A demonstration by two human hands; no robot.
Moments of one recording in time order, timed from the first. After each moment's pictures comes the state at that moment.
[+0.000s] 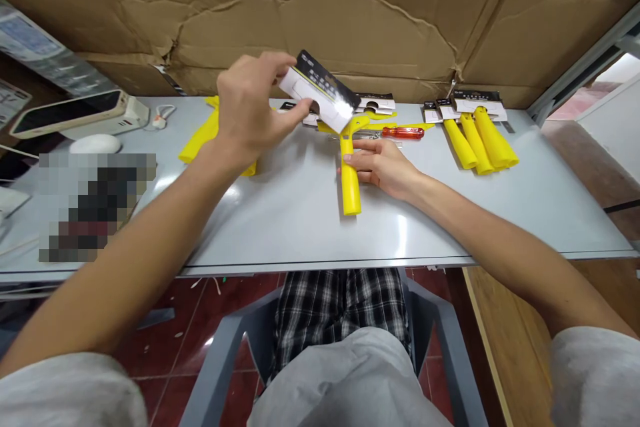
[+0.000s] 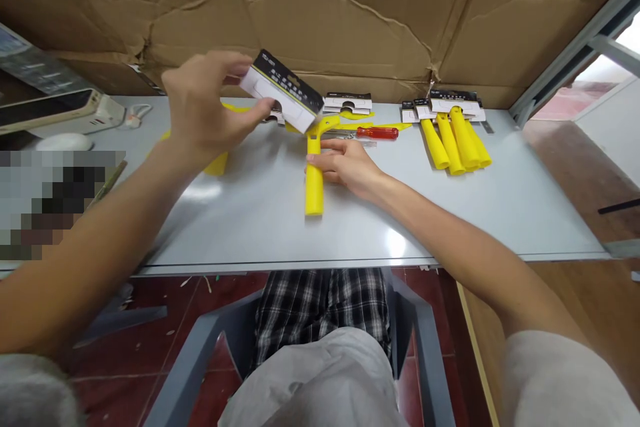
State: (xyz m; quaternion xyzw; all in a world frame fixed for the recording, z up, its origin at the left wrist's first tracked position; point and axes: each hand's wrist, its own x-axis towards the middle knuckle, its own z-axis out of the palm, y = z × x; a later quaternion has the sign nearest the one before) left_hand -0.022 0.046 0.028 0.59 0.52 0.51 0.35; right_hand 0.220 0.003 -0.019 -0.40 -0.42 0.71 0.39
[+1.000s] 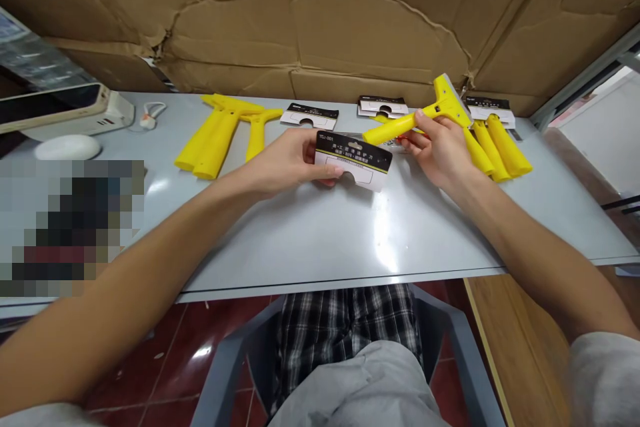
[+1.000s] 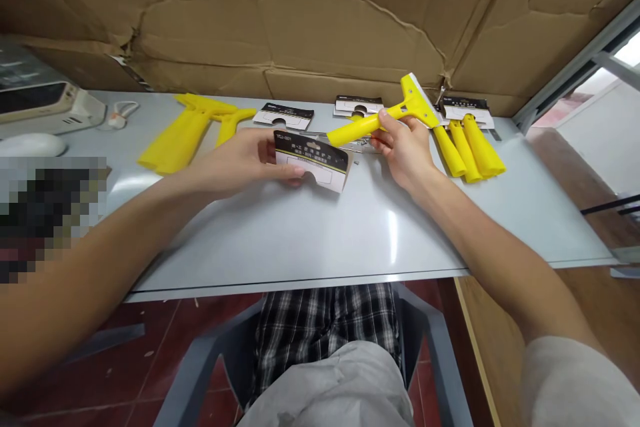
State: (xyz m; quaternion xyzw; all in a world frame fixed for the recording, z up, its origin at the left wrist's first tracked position) left_hand -0.025 0.016 0.008 0.68 0.42 0.30 0.52; right_hand 0.255 0.039 -0.011 -0.46 -0.39 0.52 0.60
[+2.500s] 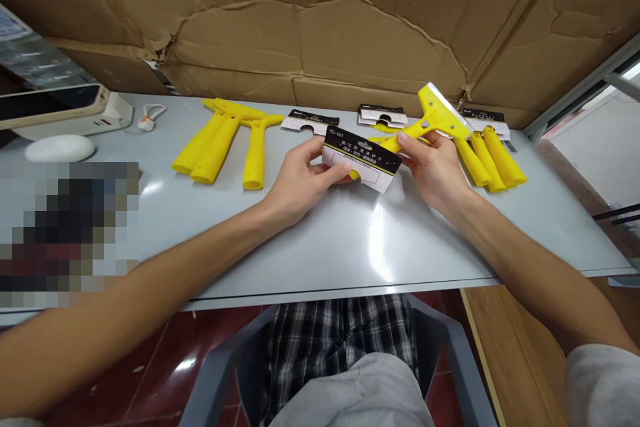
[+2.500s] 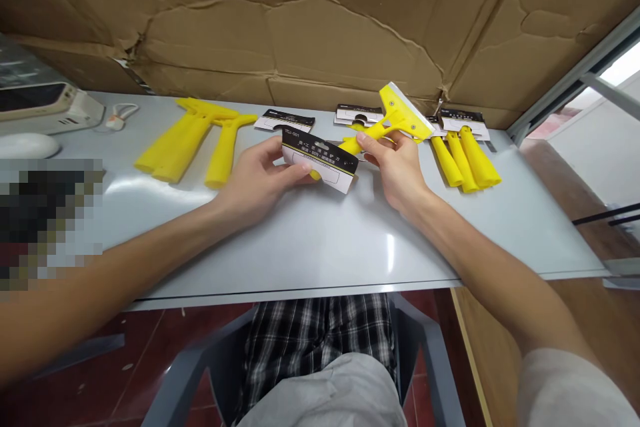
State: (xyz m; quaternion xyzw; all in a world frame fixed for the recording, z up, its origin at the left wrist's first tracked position) left_hand 0.007 -0.008 -0.011 0.57 0.42 0.48 0.52; right_hand 0.237 0.011 -0.003 -0.45 -0.46 0.51 0.58
